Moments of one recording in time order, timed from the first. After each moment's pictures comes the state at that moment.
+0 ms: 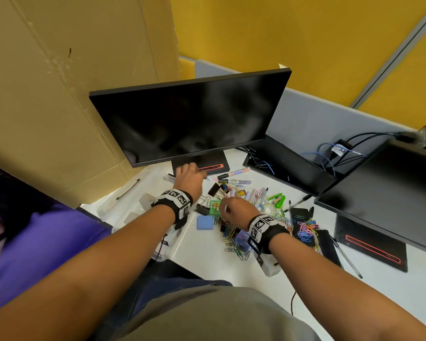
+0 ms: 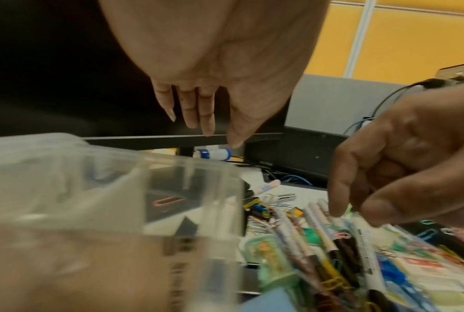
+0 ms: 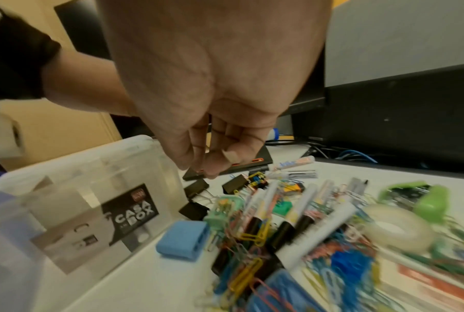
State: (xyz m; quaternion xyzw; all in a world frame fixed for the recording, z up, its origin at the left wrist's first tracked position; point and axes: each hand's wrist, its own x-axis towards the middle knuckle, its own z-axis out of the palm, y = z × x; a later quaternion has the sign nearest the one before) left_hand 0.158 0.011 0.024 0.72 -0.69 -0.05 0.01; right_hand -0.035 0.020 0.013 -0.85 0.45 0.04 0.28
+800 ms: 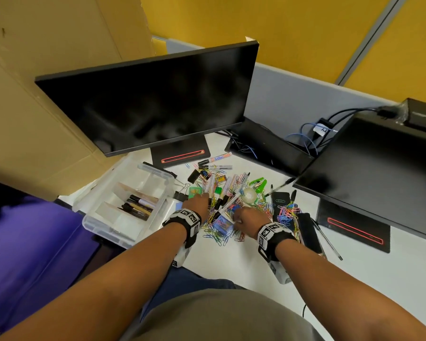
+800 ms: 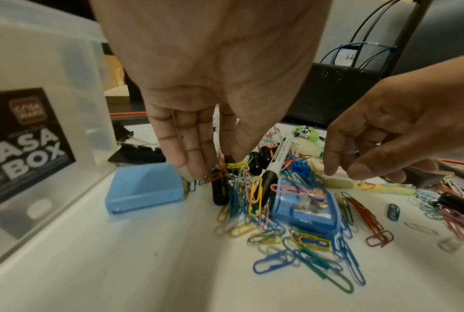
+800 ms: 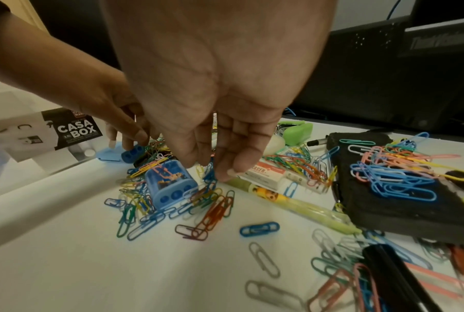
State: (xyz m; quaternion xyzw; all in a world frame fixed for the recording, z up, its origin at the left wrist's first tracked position) left_hand 0.046 0.049 -0.042 0.71 -0.65 -0.25 -0.14; right_hand -0.155 0.036 -0.049 -0.84 0.47 0.13 0.25
